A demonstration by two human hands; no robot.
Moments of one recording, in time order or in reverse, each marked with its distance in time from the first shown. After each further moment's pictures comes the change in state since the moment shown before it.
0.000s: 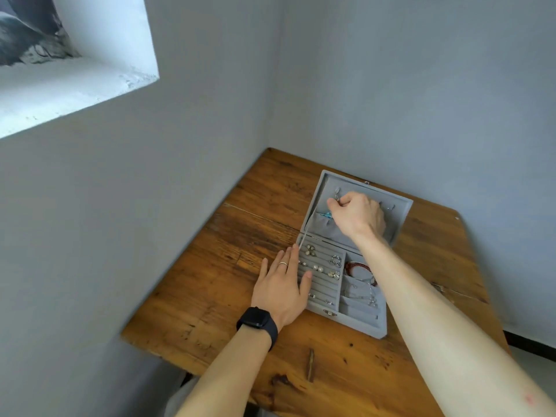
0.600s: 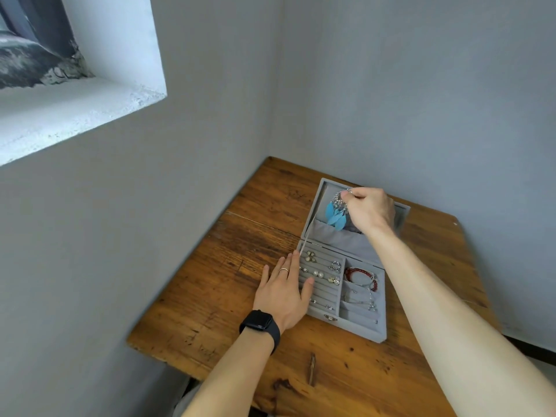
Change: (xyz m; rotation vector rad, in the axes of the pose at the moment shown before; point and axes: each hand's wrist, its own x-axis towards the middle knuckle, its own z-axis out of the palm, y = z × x) left_hand 0.000 -0.001 -0.003 0.025 -0.046 -0.004; right_hand 0.006 -0.004 -0.033 0.281 0.087 0.013
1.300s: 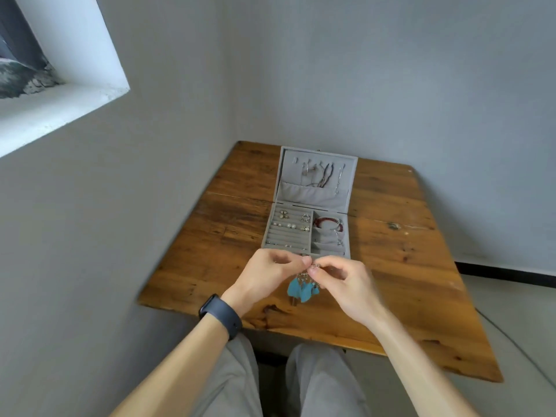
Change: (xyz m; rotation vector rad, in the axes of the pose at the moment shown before) left_hand -0.101 0.049 -0.083 -0.886 -0.321 0.000; right_hand -0.242 0.090 -0.060 0.446 -0.406 -0.121
